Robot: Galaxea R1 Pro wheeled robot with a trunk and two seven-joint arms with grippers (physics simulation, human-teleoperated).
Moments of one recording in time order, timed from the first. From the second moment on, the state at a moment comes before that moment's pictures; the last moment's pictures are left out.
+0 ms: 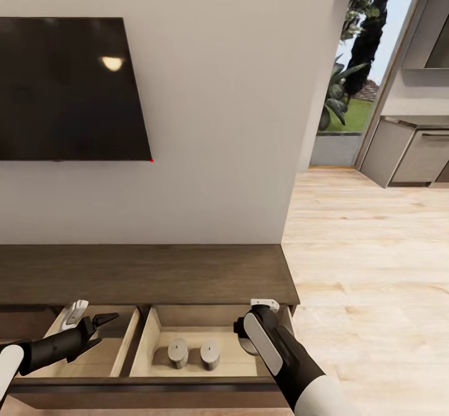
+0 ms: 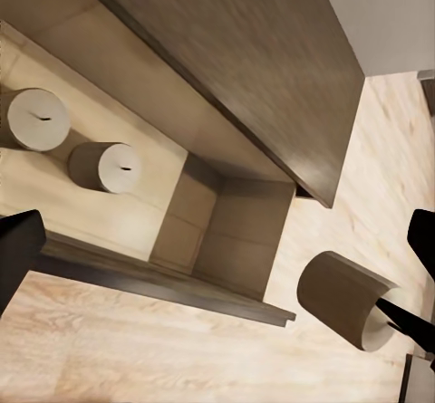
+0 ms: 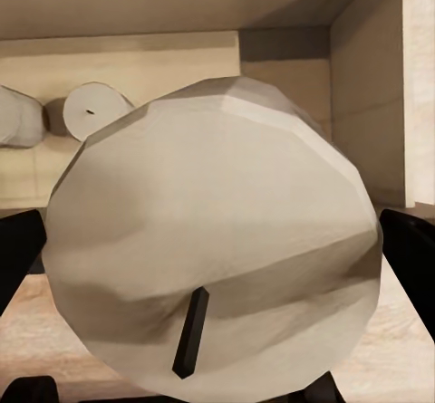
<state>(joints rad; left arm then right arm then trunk) -0.29 0.32 0.38 -1.10 0.77 1.05 -0.37 -0.55 0.17 0.42 -0.92 -0.66 0.78 -0.72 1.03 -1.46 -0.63</state>
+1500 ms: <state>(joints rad) -0.29 0.32 0.42 -1.09 0.77 1.05 -0.42 -0.55 0.17 0.42 -0.92 -0.66 0.78 -0.72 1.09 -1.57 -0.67</state>
